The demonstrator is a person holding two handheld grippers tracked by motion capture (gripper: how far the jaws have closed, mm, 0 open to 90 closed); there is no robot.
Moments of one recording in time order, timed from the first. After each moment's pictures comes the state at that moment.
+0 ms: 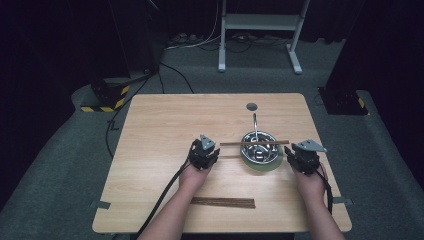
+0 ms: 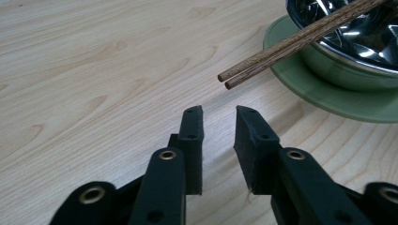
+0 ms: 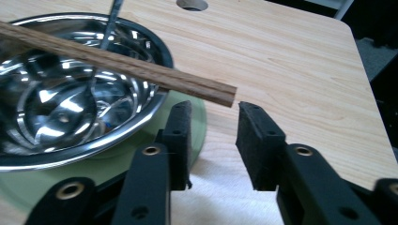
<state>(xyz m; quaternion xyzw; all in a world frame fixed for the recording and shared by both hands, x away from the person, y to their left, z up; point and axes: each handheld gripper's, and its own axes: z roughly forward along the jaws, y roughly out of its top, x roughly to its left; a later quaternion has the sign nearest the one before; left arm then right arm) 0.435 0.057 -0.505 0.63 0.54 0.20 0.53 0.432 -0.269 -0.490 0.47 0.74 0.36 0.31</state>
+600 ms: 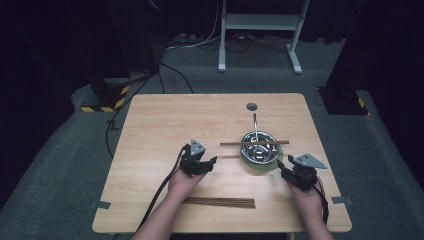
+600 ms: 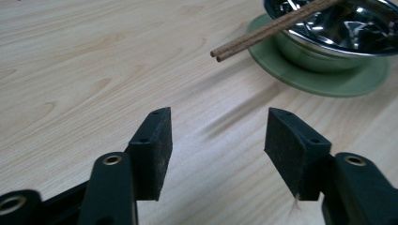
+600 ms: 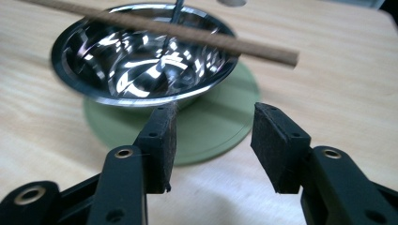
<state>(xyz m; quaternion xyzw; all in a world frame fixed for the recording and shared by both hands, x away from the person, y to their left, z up) 0.406 0.087 -0.494 0.64 0.52 0.17 0.54 0.385 -0.256 -0.500 0.46 0.74 0.40 0.28</state>
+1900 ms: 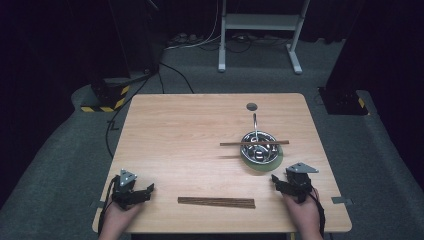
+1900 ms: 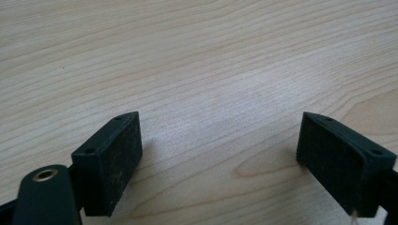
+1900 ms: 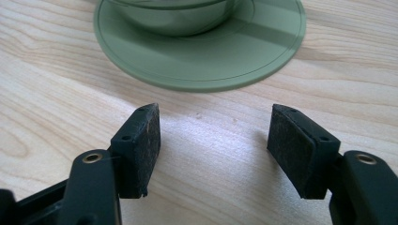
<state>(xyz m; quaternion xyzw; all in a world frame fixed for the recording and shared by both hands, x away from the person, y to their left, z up) 0.324 0.269 -0.540 0.58 0.63 0.25 0.46 0.372 -0.247 -0.522 0.48 0.78 0.33 0.22</state>
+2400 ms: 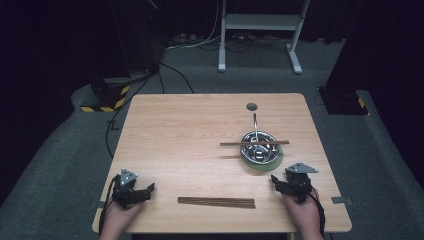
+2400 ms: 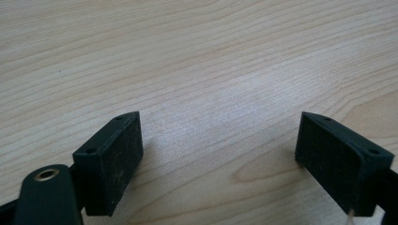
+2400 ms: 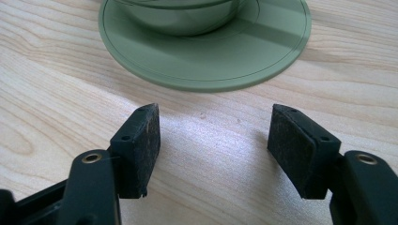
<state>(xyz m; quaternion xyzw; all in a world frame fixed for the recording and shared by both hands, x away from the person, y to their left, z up) 0.325 0.269 -0.540 0.58 0.62 0.25 0.46 0.372 -0.247 -0.522 0.48 0.78 0.33 0.21</state>
